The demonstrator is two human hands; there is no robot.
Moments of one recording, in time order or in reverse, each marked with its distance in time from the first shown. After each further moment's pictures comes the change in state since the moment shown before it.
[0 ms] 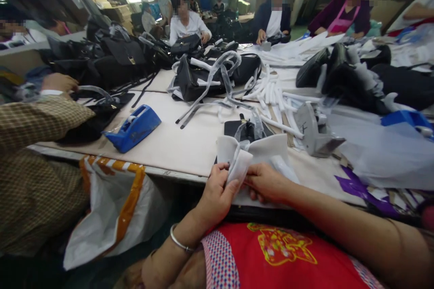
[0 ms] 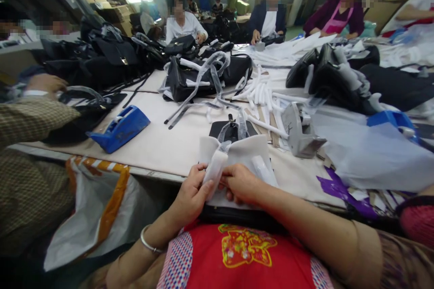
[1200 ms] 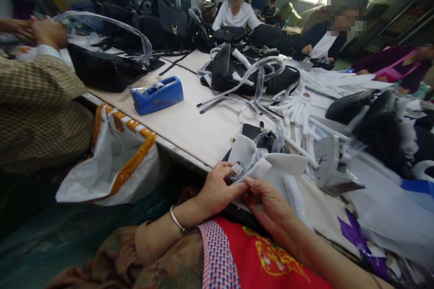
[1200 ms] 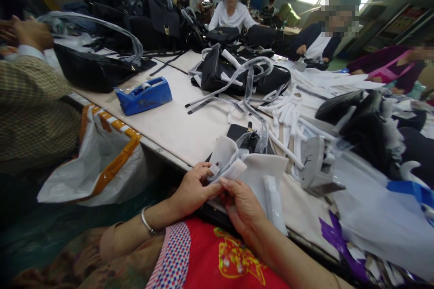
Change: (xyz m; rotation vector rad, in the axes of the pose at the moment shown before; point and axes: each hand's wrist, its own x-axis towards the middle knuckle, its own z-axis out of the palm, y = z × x) left_hand -0.011 -0.013 0.005 -0.196 0.262 -0.215; right_hand 0.005 0.013 0.045 0.883 0.068 -0.073
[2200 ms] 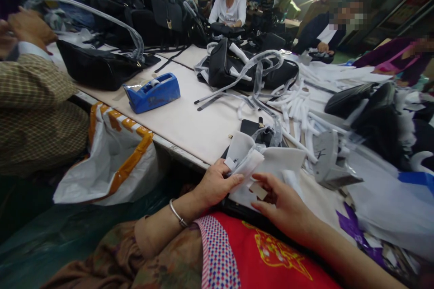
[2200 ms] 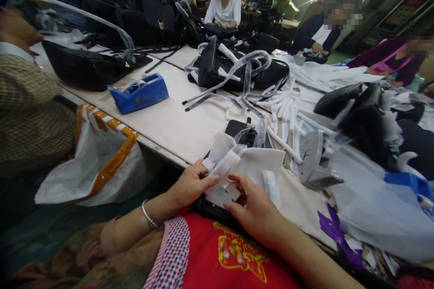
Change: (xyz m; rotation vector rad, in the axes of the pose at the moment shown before) left_hand 0.008 -0.008 -0.004 -0.038 -0.107 -0.072; right_hand -0.027 -0.037 -0.036 -1.337 -0.231 -0.441
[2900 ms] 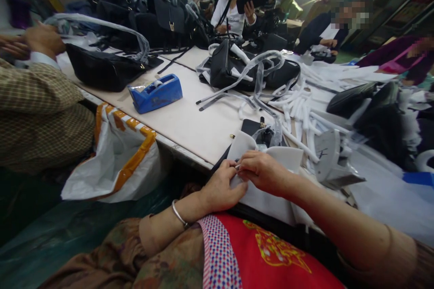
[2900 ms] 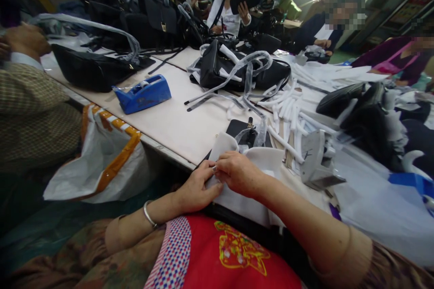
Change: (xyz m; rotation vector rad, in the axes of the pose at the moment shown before) left_hand -0.007 0.003 0.010 0.195 -0.048 0.281; right_hand 0.079 -0.022 -0.019 -0.440 -0.208 -0.634
